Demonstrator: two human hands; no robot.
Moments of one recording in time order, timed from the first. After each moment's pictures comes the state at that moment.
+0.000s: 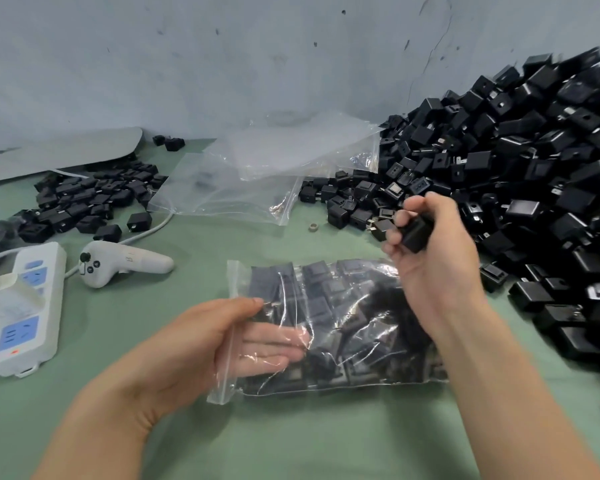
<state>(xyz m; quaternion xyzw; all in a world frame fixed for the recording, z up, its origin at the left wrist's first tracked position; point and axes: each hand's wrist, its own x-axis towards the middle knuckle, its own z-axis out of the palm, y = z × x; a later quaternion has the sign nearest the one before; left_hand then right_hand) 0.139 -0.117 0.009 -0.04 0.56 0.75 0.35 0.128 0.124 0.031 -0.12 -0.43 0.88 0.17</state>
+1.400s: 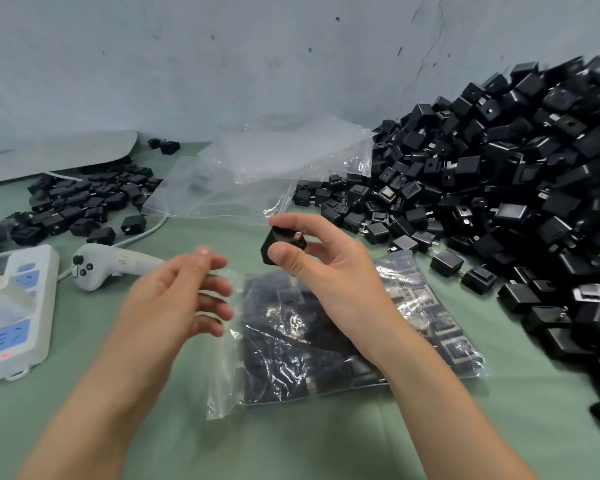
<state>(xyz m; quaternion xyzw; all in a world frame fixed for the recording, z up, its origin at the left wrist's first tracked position) 0.143 -0.120 0.021 -0.02 0.70 0.71 -0.03 0.142 0.070 0.023 0.12 -0.70 0.70 0.07</state>
